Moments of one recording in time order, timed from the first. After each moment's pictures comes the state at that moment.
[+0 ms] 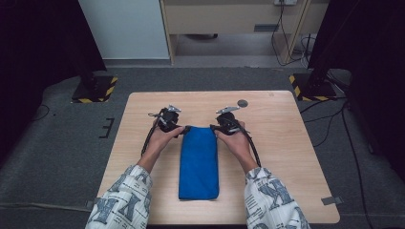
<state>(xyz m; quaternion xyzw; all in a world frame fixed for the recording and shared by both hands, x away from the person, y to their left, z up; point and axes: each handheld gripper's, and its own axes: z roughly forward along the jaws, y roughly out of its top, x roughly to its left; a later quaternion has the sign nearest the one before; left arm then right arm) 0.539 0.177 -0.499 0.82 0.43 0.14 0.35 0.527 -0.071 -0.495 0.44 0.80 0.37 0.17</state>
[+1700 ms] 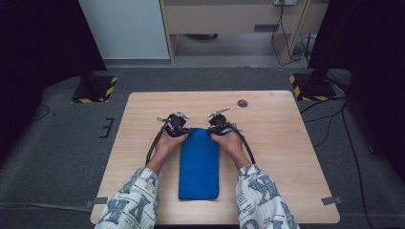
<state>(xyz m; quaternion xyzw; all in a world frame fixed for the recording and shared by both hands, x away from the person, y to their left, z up) 0.532 0.155 -0.520 0.84 0.41 0.11 0.32 0.540 -0.049 -0.523 0.43 0.83 0.33 0.11</state>
